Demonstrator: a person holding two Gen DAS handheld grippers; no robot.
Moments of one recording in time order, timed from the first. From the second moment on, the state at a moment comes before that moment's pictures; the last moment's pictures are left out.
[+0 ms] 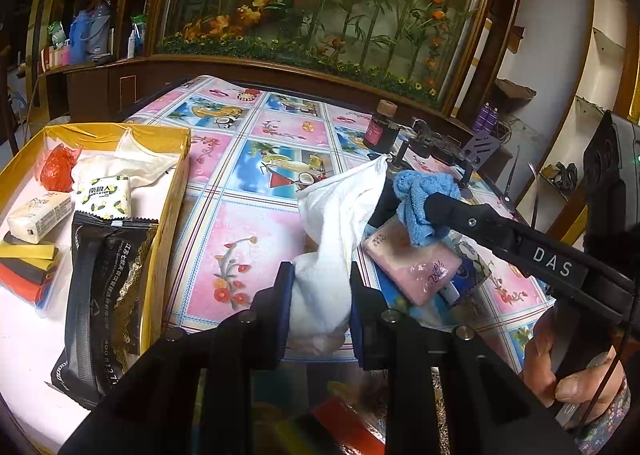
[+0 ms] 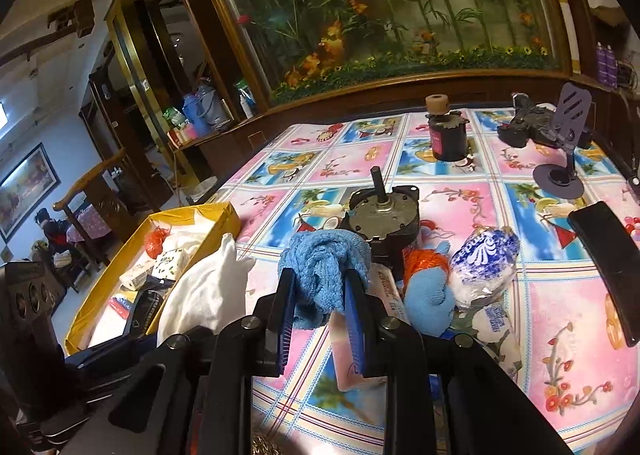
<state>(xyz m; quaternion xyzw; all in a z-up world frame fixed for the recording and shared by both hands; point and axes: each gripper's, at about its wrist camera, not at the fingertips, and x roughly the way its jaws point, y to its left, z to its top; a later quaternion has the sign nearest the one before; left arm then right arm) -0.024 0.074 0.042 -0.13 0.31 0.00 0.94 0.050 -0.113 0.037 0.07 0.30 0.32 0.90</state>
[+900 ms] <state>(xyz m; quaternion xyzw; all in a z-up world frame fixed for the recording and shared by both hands) -0.026 0.072 0.041 -0.12 0.30 0.00 0.95 0.044 -0.108 0.038 0.05 0.29 0.33 0.90</state>
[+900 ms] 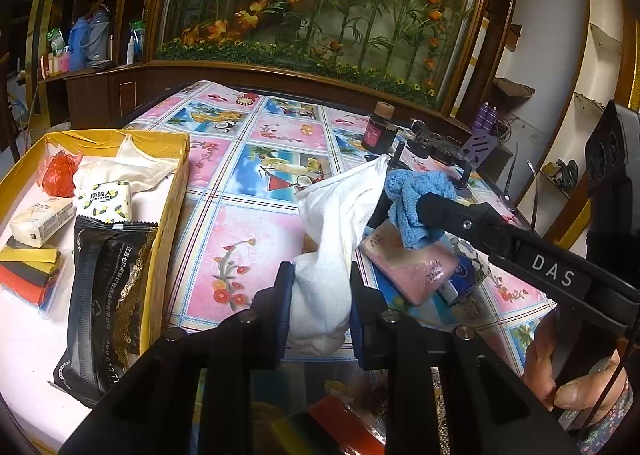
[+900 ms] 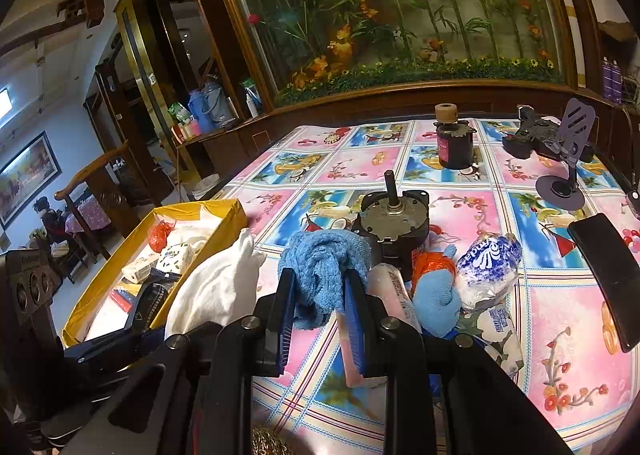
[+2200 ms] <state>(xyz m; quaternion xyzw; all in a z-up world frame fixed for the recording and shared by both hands) -0.031 0.069 0.044 -0.13 0.30 0.00 0.95 0.043 -0.113 0.040 0.06 0.29 0.32 0.90</state>
